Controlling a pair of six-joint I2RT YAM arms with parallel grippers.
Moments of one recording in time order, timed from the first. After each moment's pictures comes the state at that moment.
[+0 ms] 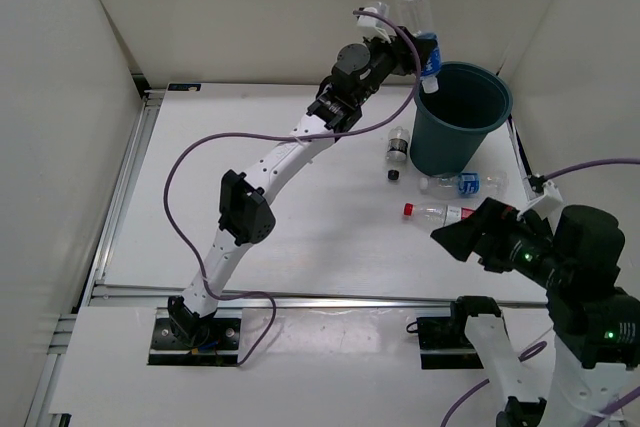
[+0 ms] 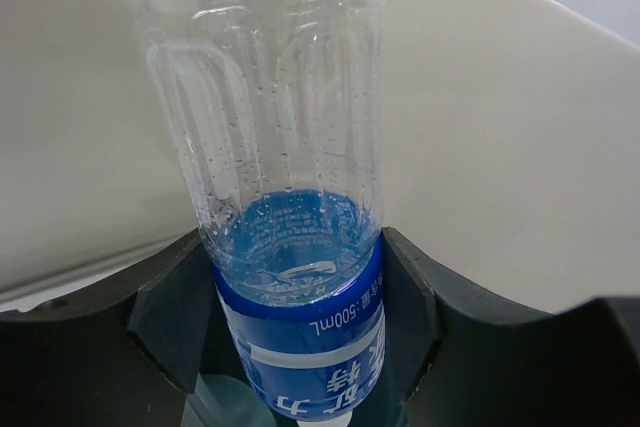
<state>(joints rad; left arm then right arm) -0.77 2.39 2.54 0.17 -0.02 -0.50 0.02 0.63 1.46 -1.40 -0.49 0.47</state>
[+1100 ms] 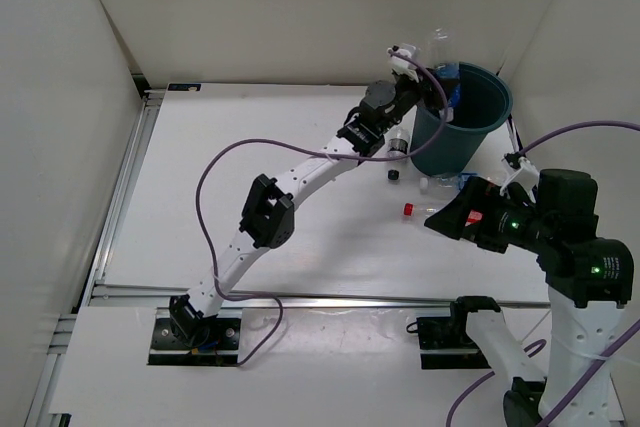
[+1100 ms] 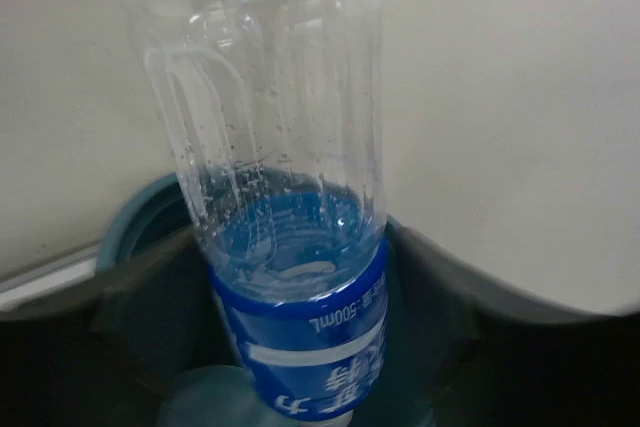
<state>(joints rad) -0.84 2.58 2.53 0.37 0.00 -0.36 0.04 0.77 1.44 -1.42 -0.54 0.39</state>
